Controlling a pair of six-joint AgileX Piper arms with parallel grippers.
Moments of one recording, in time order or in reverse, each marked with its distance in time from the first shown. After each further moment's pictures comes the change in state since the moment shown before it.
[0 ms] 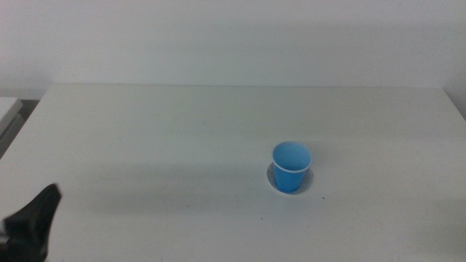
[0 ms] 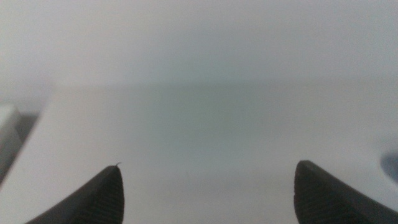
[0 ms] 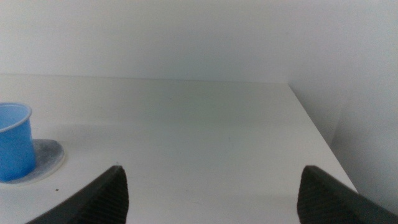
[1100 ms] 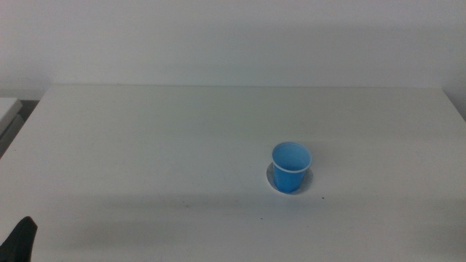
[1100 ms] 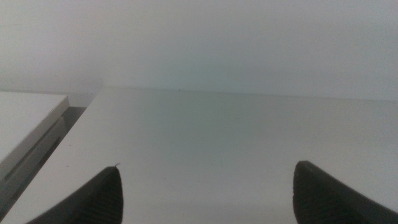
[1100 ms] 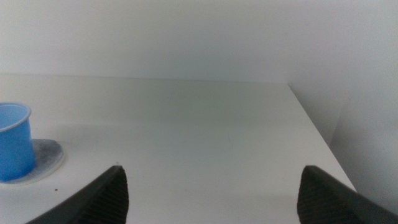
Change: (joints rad) left arm 0.171 -0.351 0.152 -0.500 0.104 0.477; right arm 0.000 0.000 0.000 0.000 0.000 0.000
